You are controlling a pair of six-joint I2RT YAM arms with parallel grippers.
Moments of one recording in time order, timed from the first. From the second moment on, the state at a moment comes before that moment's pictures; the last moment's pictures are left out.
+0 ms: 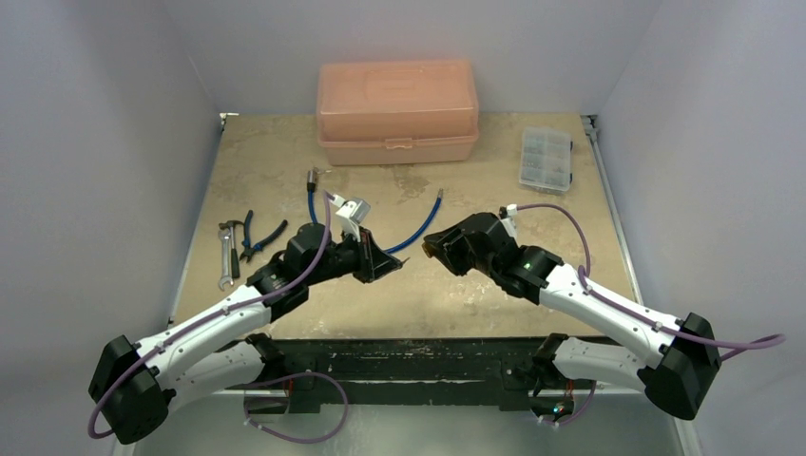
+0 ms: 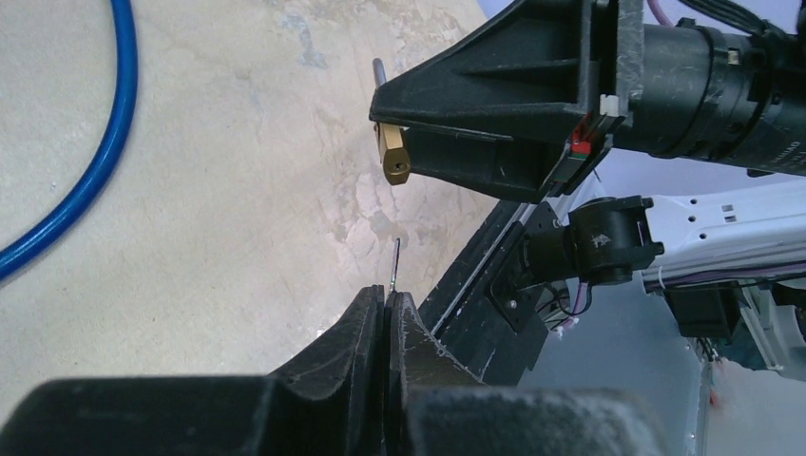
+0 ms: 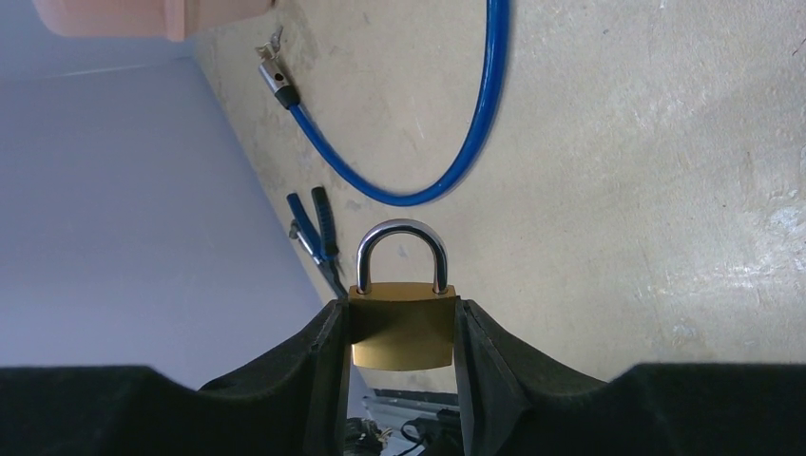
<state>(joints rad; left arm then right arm) -0.75 0.93 0.58 0.06 0.29 -0.63 0.82 1.08 0.81 -0.40 0.26 1.62</state>
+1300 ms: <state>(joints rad) -0.86 1.16 0.64 0.20 0.12 -0.72 0.84 1.07 0.82 -0.42 0.33 1.61</state>
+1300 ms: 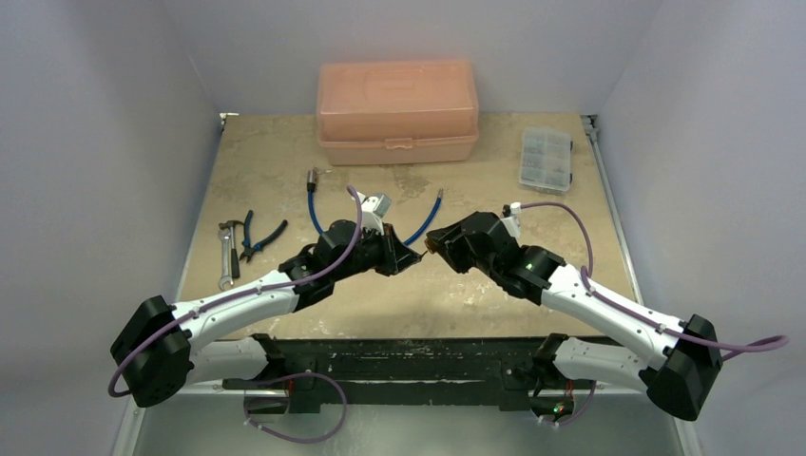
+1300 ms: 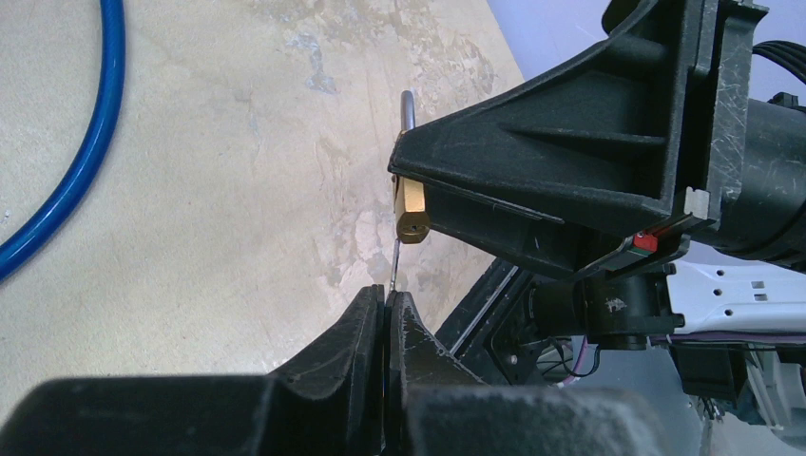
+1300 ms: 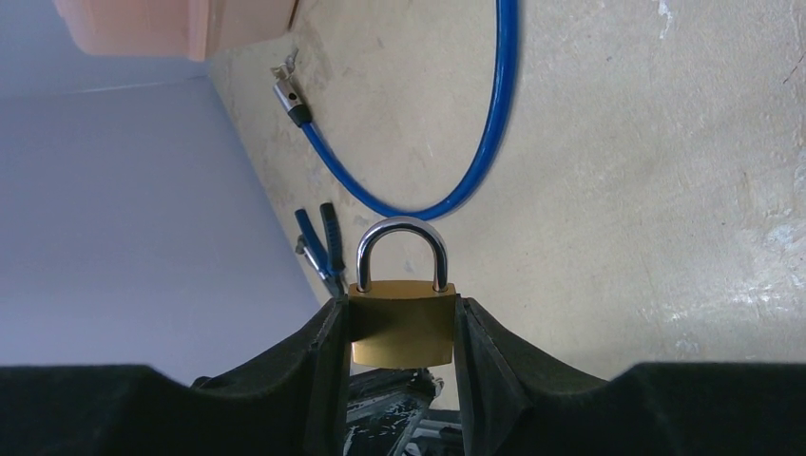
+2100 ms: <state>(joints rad) -0.86 1.14 0.66 0.20 0.13 -0.72 0.84 1.07 0.82 -0.42 0.35 1.60</state>
